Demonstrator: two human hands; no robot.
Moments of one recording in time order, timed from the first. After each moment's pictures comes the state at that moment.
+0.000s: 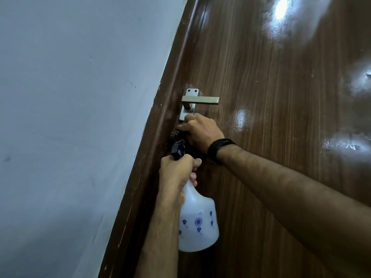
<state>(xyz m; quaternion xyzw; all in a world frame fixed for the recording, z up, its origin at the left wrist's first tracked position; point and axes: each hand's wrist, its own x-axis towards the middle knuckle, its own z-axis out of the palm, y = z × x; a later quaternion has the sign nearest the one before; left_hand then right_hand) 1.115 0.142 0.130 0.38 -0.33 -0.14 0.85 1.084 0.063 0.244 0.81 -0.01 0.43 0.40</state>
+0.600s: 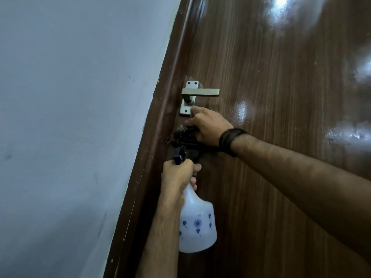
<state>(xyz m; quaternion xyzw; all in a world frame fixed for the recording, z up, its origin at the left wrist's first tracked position) 1.122 0.133 0.109 0.44 -0.33 -0.15 0.82 1.061 0.062 0.247 0.85 -0.03 0.36 0.39</state>
